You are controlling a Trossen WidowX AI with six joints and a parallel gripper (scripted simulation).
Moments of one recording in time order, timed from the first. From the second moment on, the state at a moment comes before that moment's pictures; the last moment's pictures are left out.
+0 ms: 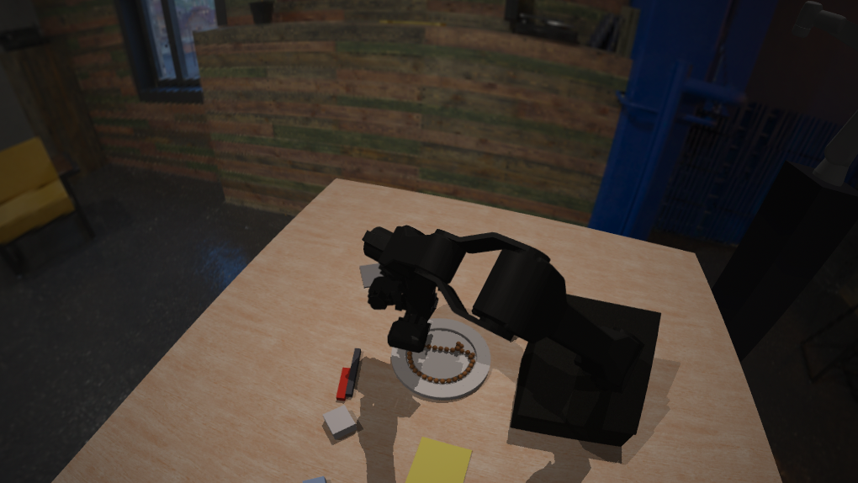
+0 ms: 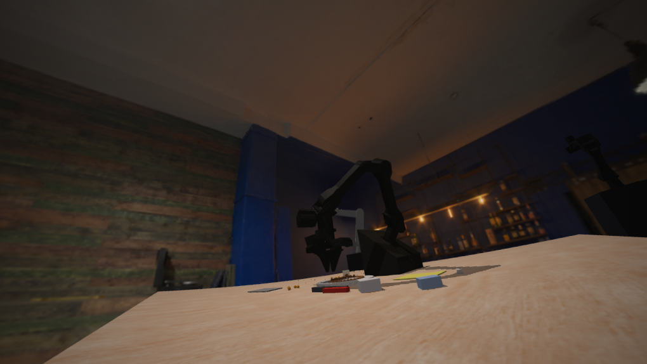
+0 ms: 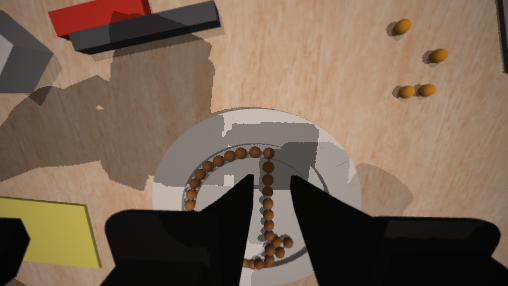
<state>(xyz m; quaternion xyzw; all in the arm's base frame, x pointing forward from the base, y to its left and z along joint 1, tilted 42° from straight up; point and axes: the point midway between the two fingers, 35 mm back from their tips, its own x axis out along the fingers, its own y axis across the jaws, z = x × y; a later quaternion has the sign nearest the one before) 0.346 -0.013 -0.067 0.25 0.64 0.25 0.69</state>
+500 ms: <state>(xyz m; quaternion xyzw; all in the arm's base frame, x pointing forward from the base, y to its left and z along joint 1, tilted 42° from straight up) 0.349 -0.006 -0.076 0.25 0.63 0.24 0.69</state>
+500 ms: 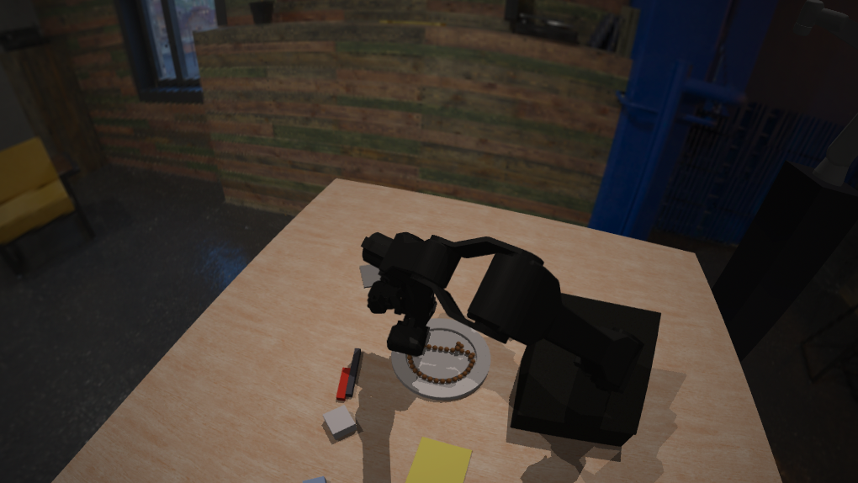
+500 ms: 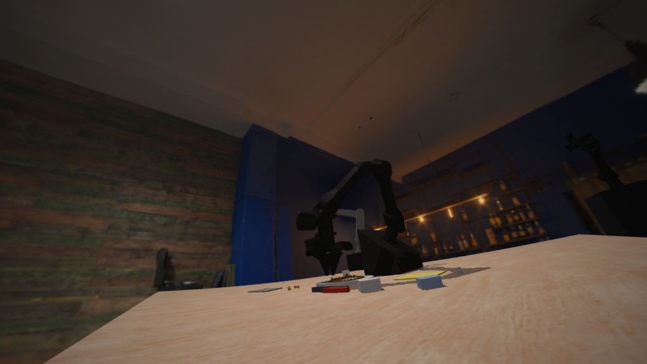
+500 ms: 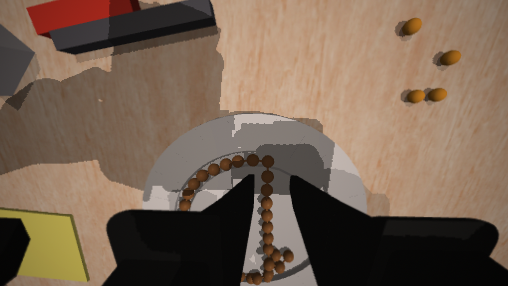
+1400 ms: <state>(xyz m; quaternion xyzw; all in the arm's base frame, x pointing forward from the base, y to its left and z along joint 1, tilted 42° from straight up) 0.346 0.006 -0.089 0.25 0.64 0.24 0.69</state>
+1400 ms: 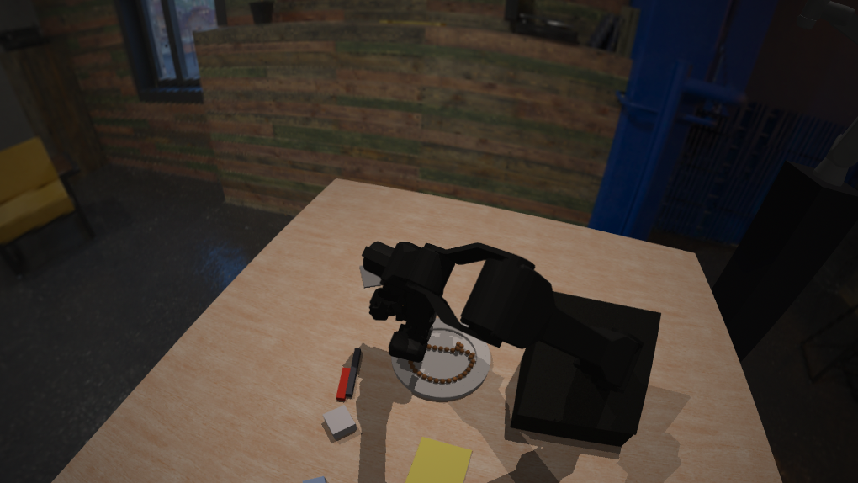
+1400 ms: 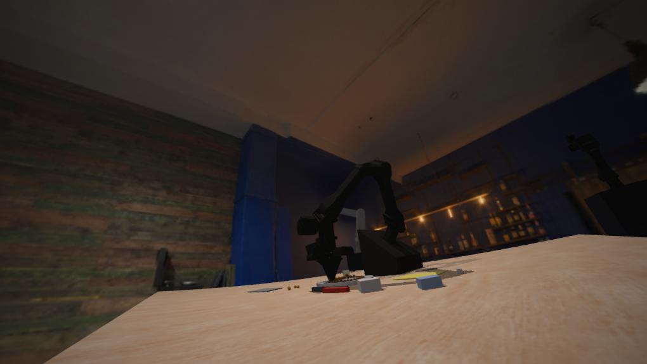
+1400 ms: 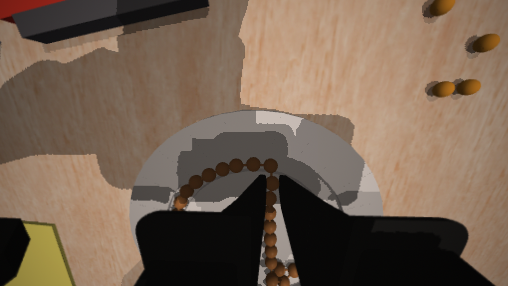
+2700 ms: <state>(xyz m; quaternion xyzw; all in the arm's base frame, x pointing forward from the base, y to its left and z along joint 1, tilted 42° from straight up) 0.354 -0.006 -0.090 0.26 0.64 0.24 0.68</state>
